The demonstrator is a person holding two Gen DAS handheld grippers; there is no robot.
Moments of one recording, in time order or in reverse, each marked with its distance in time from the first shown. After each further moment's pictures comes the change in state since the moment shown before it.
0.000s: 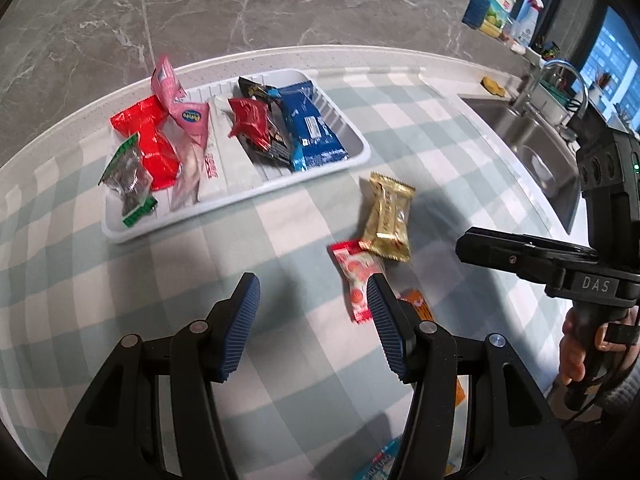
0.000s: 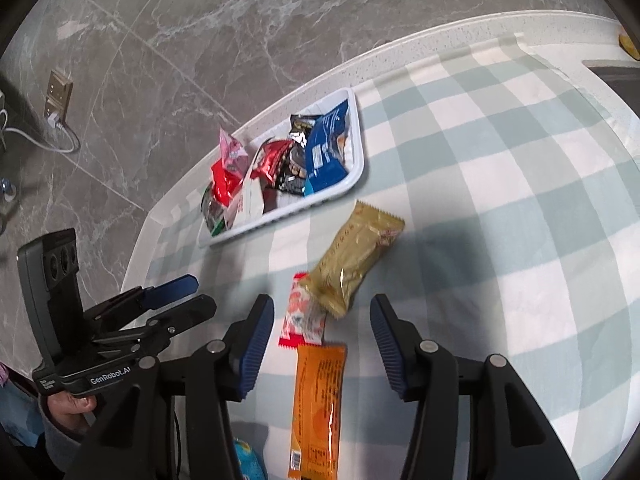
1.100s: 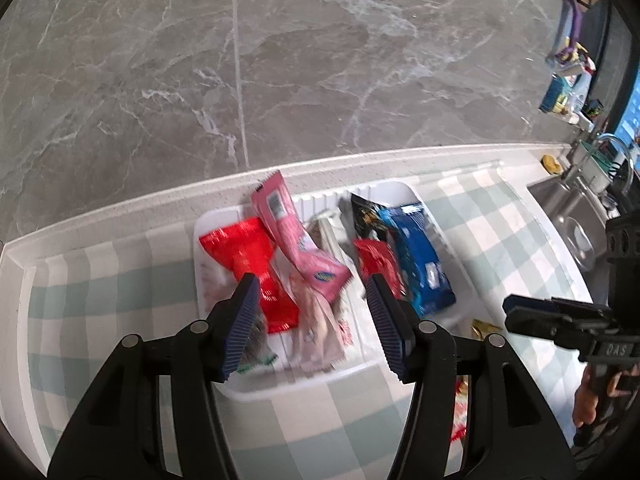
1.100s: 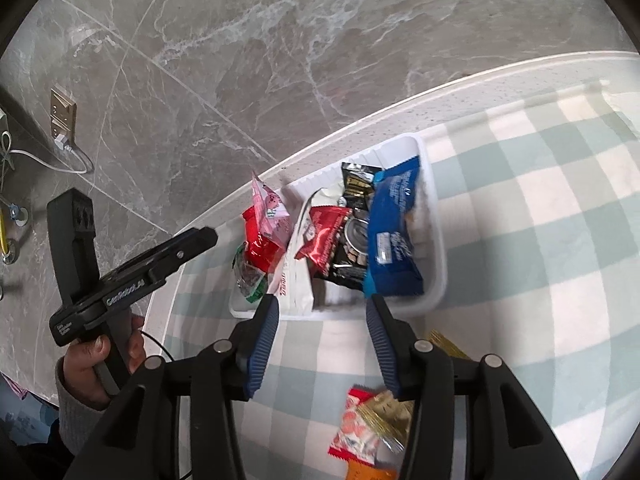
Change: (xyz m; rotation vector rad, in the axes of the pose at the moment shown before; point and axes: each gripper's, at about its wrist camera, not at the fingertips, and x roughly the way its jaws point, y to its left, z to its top) left arm -0.012 0.102 0.119 -0.107 -0.153 0.135; right arm 0.042 0.028 0.095 -0.034 -0.009 0.107
